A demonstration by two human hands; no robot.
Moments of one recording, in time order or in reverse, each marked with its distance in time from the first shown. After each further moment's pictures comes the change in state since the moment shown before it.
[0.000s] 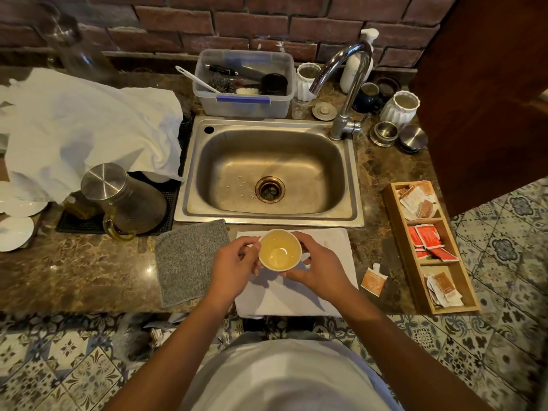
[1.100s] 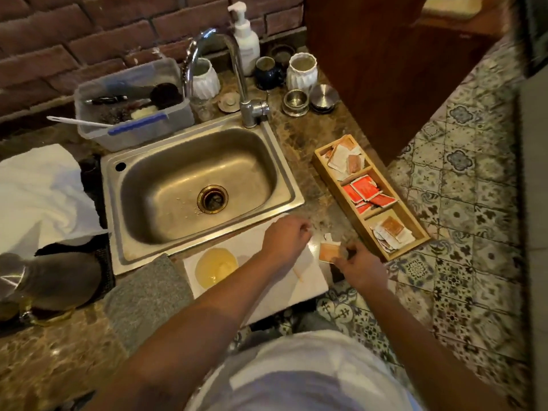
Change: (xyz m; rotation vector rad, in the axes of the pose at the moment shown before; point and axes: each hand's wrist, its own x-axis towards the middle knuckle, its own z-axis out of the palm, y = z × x) left_hand 0.046 0.053 0.213 0.777 -0.525 0.427; right_hand -0.090 0.135 -0.069 -0.064 0.358 0.824
